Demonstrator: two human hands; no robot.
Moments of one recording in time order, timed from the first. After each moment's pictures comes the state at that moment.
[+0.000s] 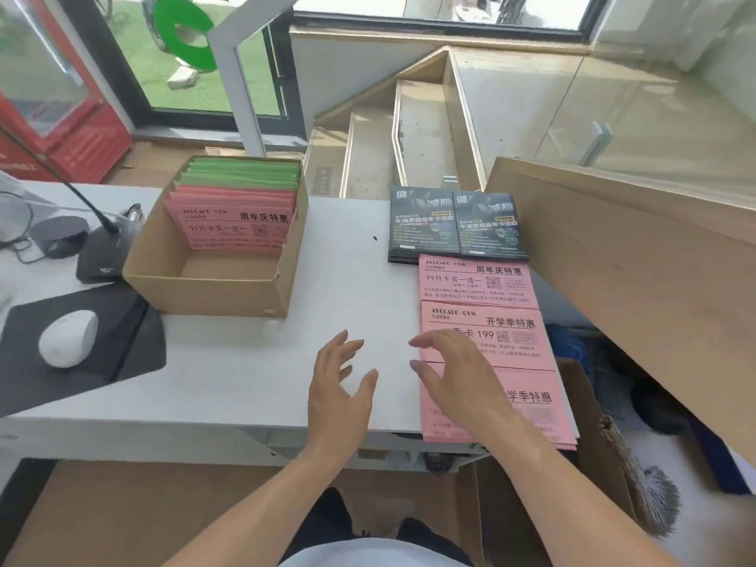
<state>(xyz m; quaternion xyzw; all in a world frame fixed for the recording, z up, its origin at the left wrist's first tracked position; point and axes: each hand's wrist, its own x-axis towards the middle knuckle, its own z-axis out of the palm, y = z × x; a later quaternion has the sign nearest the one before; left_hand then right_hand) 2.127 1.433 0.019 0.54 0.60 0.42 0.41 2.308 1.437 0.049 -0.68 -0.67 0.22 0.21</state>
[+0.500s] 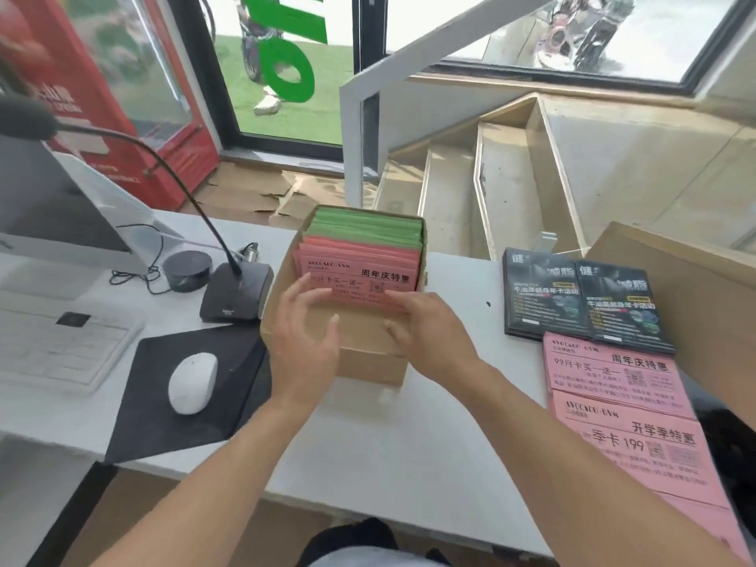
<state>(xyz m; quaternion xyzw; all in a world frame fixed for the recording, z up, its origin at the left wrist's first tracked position) 1.919 1.597 0.078 0.58 0.62 0.52 0.14 2.108 1.633 0.085 -0.58 -0.75 0.21 0.22</state>
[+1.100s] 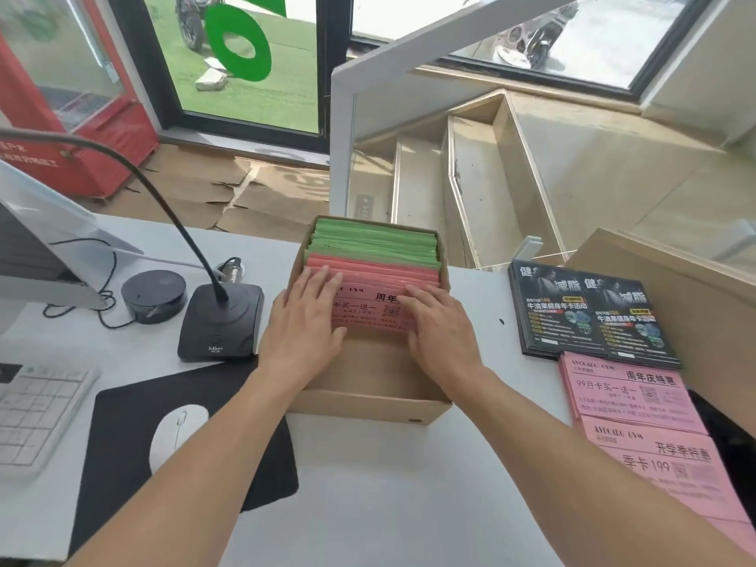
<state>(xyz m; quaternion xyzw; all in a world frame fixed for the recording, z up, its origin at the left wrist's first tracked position) 1.851 1.720 0.049 0.76 0.62 0.14 0.09 2.070 1.708 0.042 -0.63 -0.76 -0.02 0.15</state>
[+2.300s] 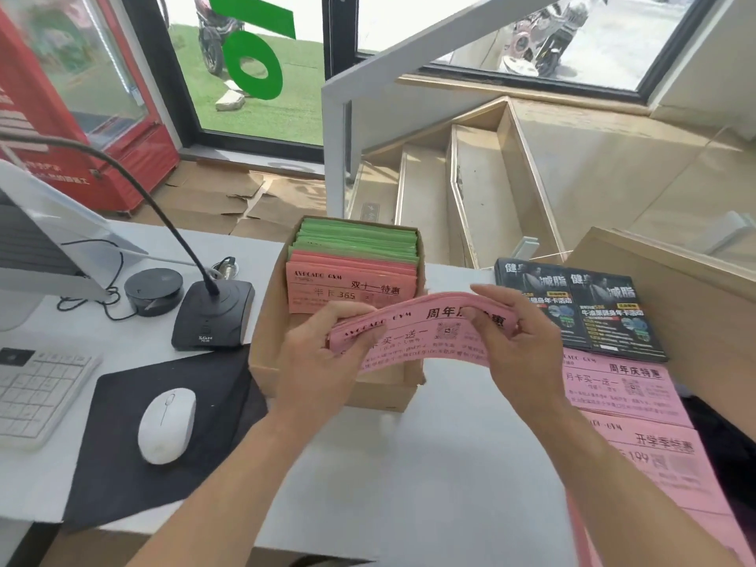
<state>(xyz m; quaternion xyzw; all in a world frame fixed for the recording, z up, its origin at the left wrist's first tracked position) 1.917 1.618 0.110 0.60 0.48 0.55 0.32 2.143 1.616 0.127 -0.54 -0.52 0.32 0.58</state>
